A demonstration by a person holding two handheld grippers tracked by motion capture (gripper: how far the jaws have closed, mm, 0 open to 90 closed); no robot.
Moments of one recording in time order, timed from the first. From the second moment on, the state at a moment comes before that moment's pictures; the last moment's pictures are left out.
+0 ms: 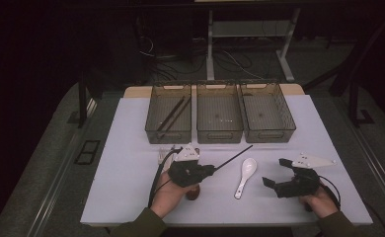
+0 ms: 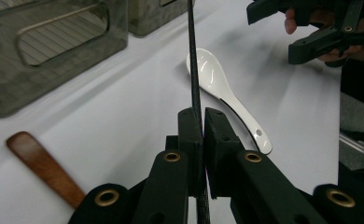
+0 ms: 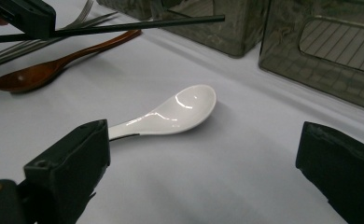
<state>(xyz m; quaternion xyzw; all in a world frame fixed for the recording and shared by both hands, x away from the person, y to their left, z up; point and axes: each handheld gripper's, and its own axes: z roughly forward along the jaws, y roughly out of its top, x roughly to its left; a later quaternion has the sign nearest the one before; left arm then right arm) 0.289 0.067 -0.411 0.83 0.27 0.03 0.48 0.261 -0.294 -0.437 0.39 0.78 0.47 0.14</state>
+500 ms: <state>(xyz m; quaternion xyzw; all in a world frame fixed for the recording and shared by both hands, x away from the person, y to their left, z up) 0.301 0.100 -0.393 0.83 0.26 0.05 0.50 0.263 -0.293 -0.436 0.38 0.78 0.48 0.14</state>
